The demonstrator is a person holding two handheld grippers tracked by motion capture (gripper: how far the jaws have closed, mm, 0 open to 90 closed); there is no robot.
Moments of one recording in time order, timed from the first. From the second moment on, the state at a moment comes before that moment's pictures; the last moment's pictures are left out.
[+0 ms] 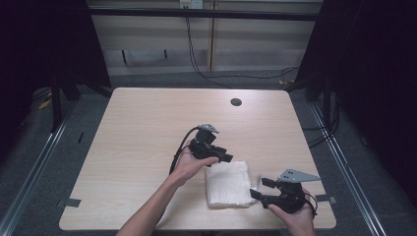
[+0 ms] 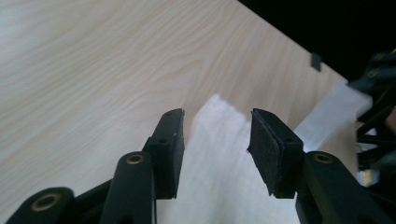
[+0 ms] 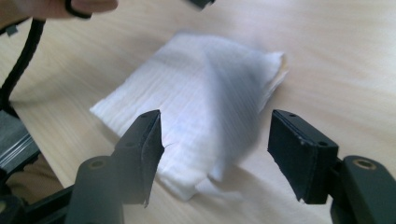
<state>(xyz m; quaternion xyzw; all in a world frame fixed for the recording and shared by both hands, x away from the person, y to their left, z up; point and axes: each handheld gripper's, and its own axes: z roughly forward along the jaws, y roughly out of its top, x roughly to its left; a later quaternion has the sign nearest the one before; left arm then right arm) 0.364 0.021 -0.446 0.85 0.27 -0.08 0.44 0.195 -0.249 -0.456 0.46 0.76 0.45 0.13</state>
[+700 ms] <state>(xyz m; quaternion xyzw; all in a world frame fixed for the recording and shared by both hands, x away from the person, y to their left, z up) 0.325 0.164 -0.447 0.84 0.33 0.00 0.44 0.247 -0.275 -0.434 0.47 0.73 0.46 0.18</state>
